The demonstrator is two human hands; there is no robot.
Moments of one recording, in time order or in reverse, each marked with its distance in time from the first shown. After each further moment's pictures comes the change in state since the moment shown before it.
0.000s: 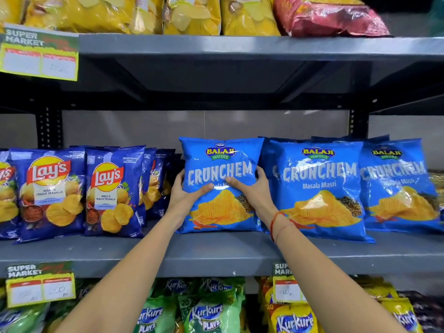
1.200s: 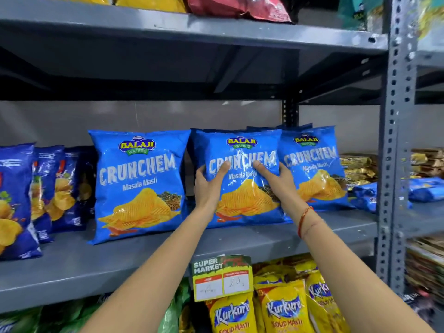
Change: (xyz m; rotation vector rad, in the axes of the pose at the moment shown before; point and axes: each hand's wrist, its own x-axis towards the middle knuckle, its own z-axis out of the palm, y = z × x) left_hand -0.031 0.002 0.218 -0.011 -0.022 -0.132; right_hand 0.001 -0.013 -0.206 -0.200 0.255 0.061
